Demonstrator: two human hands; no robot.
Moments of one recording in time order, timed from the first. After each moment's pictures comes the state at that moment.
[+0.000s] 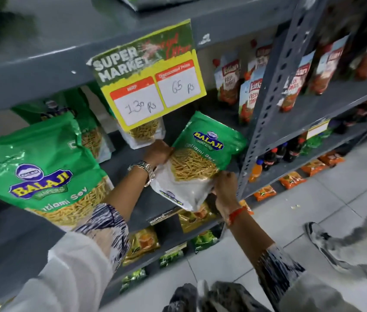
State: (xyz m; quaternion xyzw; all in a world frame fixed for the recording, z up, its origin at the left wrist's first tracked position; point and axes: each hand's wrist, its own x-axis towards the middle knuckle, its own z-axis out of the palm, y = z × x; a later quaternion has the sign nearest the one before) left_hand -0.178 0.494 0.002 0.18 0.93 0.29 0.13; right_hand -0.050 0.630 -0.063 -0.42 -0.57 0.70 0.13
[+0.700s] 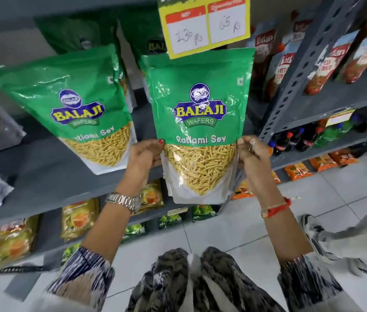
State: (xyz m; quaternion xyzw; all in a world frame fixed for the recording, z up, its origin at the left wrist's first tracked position) left_hand -0.016 0.407 0.010 -0.07 0.69 0.71 0.08; right_hand 0.033 0.637 -0.011 -0.14 -0.71 0.67 0.16
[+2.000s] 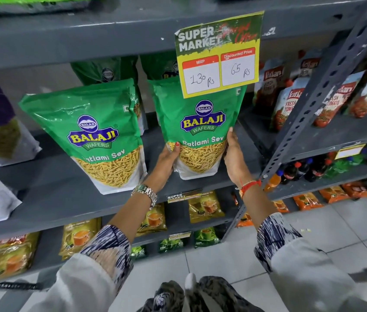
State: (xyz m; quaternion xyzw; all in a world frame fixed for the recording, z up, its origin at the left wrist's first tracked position) left_hand -0.077 0.436 -0.011 0.02 0.65 0.75 0.13; right_hand -0.074 0.614 -0.004 -0.09 -0.62 0.78 0.04
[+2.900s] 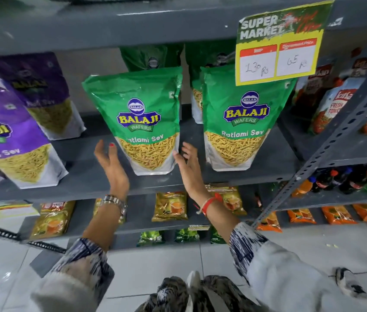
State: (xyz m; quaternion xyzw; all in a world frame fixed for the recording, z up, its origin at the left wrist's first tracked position) left_hand -0.025 0.276 -0.018 -0.21 0.64 0.68 -0.29; right_hand -0.021 0.448 -0.025 0.02 -0.68 0.73 -0.02
